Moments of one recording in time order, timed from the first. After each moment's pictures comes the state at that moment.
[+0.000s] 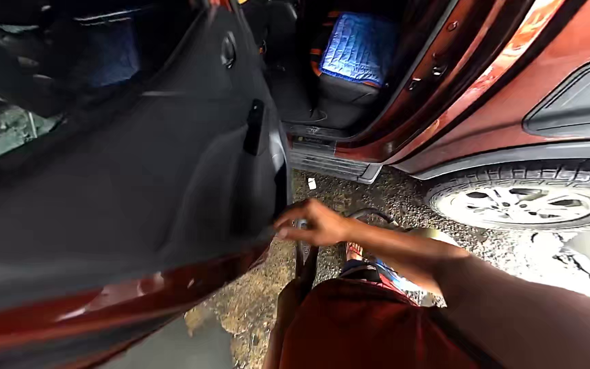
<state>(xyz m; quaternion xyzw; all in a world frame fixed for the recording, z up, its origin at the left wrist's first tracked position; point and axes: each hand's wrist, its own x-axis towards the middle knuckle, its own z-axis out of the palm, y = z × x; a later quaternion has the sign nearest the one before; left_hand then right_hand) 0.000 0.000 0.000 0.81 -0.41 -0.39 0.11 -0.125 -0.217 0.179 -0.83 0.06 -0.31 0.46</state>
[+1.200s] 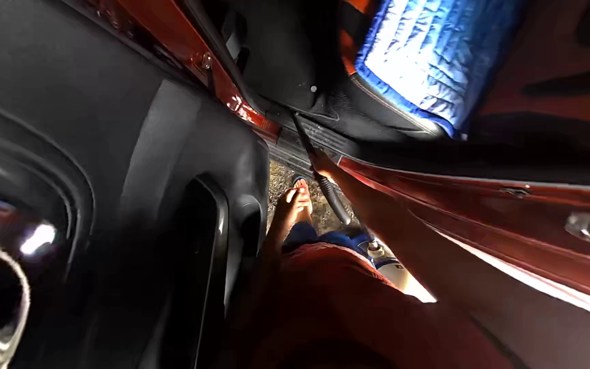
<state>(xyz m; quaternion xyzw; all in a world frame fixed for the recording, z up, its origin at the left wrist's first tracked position) 0.091 -0.569 -0.038 0.69 -0.19 -0.61 0.35 -0.018 -0.747 -0.105 -0.51 0.57 0.04 0.65</state>
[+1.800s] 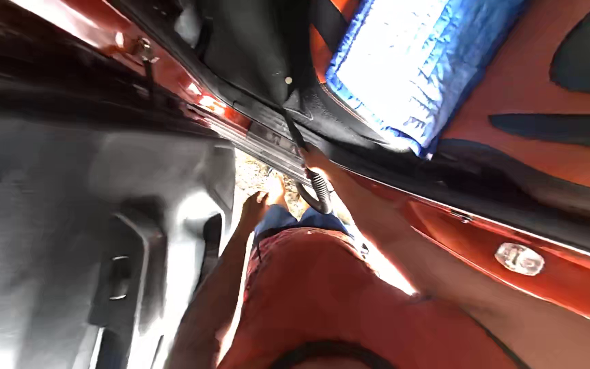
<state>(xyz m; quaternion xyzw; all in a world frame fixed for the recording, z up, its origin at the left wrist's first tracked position) 0.087 -0.597 -0.076 0.76 -0.27 -0.58 0.13 -0.083 -0.807 -0.092 -0.50 0.59 0.11 0.63</state>
